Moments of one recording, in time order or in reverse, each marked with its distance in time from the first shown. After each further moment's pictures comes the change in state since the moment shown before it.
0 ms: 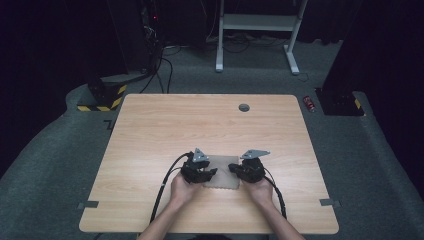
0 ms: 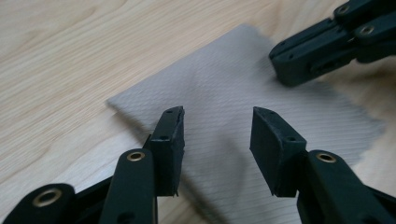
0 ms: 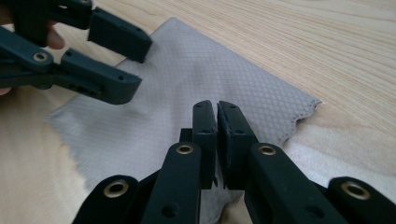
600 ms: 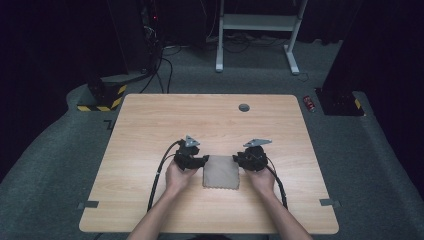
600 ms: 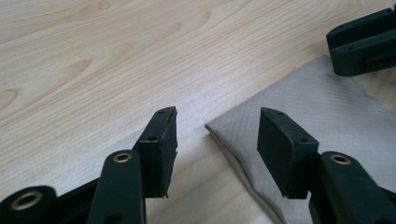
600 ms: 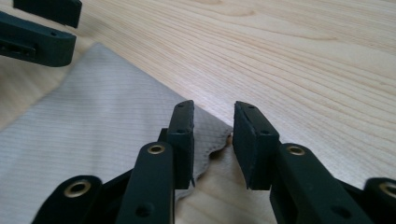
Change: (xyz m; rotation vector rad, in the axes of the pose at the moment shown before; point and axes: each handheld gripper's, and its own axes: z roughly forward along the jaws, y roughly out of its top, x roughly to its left) left arm 0.036 0.024 0.002 0.004 0.101 -0.094; right arm -0.028 0.021 0.005 0.027 -0.134 0.051
